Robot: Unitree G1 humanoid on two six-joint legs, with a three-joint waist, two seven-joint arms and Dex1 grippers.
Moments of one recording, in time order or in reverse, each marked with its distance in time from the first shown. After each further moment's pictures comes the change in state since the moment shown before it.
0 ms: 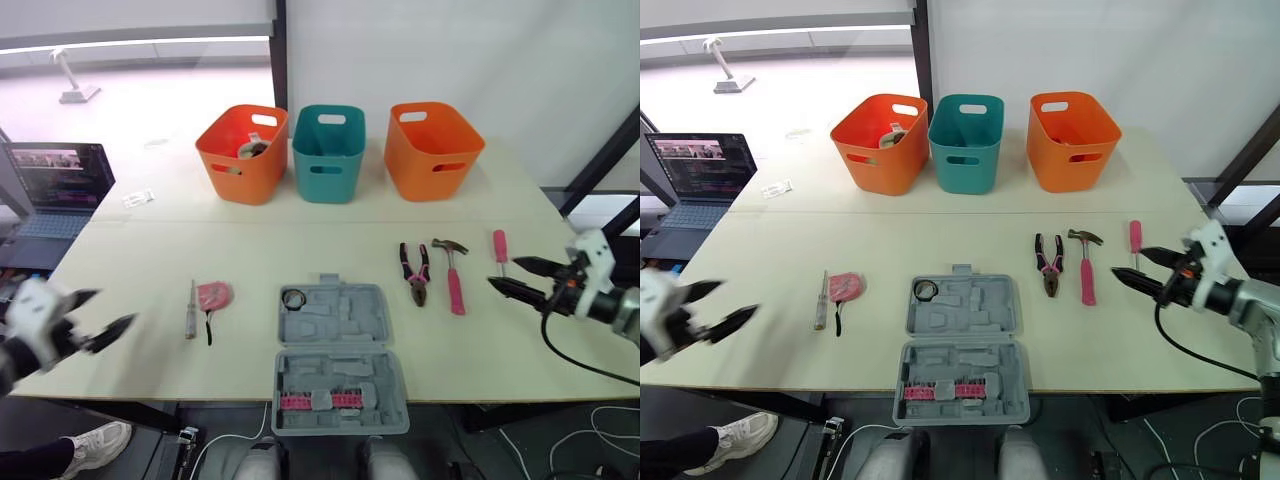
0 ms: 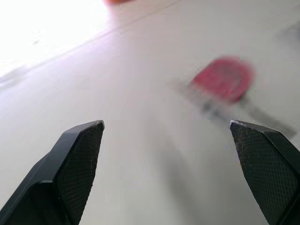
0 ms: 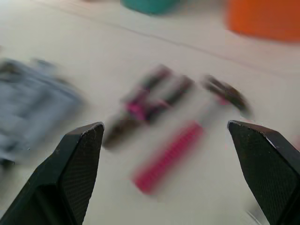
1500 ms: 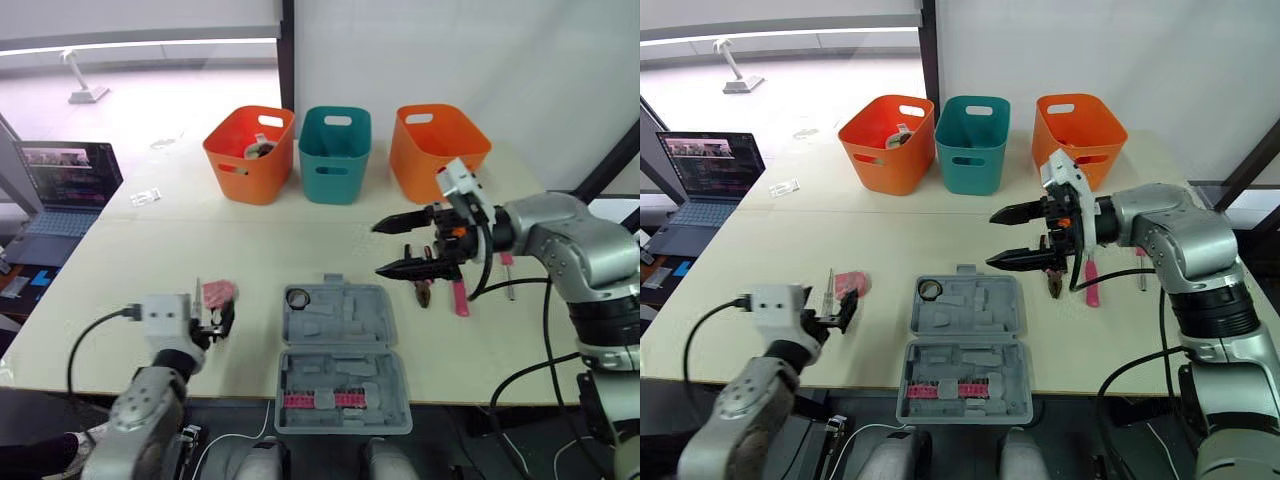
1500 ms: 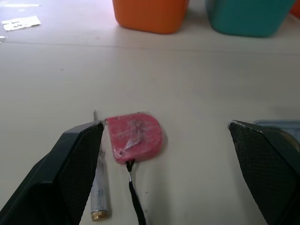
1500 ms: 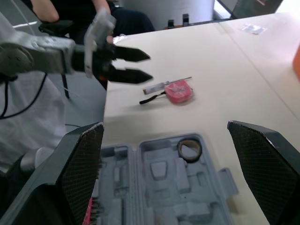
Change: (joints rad) left arm -0.009 -0.604 -0.581 -0.698 0.059 0.396 0.969; right arm -0.495 0.118 0.427 -0.560 0.141 0.471 0.250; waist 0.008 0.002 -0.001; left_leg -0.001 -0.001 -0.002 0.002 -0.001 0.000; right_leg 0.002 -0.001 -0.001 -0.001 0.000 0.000
